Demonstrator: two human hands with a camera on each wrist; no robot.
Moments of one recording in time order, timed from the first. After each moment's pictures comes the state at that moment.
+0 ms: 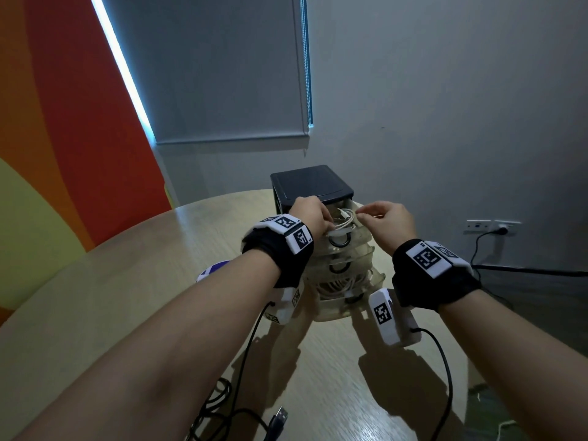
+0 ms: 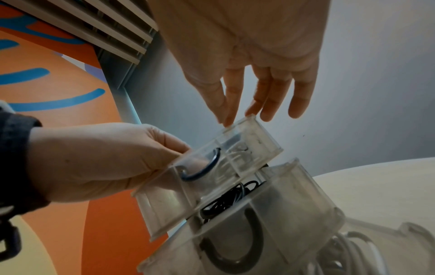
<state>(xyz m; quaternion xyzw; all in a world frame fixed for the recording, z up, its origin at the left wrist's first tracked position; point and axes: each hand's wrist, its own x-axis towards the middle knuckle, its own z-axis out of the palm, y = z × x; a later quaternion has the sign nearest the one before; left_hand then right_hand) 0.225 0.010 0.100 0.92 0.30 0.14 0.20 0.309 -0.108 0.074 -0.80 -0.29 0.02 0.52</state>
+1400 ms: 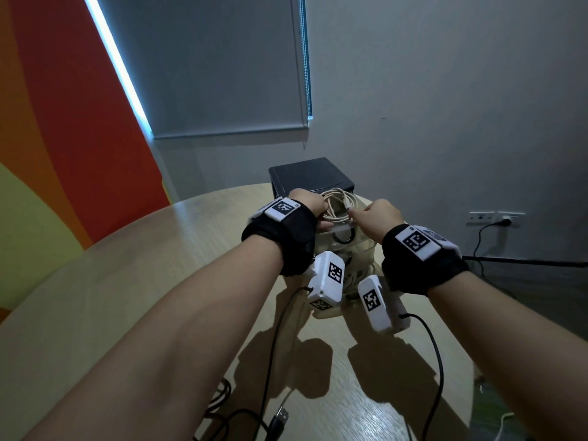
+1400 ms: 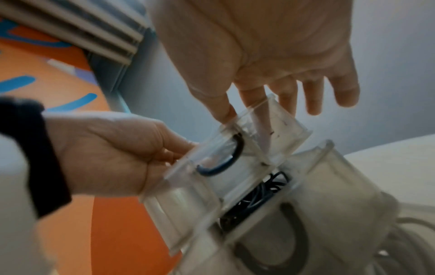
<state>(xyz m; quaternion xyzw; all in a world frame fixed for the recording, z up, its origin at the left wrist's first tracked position) 0.243 0.015 0.106 0.63 0.44 0.17 0.62 0.306 -0.086 0.081 -0.89 -0.25 0.11 0.36</state>
